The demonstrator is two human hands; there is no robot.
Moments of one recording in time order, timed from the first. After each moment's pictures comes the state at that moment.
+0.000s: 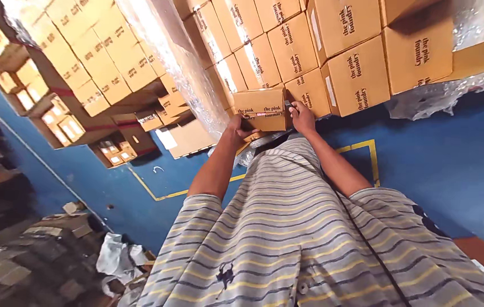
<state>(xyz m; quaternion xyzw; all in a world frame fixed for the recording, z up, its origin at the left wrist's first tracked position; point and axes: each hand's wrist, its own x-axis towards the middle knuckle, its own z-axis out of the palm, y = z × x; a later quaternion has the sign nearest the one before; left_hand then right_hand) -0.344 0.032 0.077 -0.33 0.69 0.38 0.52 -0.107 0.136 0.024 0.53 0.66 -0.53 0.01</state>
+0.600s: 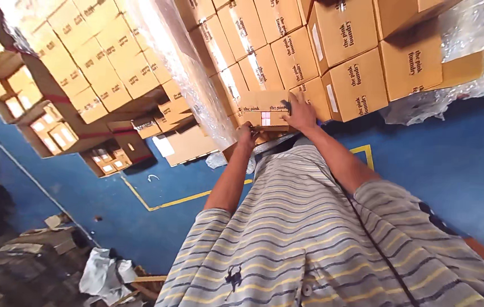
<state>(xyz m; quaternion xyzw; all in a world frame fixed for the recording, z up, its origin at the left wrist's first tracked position) -0.317 0.021 0.080 -0.22 0.74 0.45 0.44 -0.146 0.160 0.070 0.47 0.80 -0.37 0.08</state>
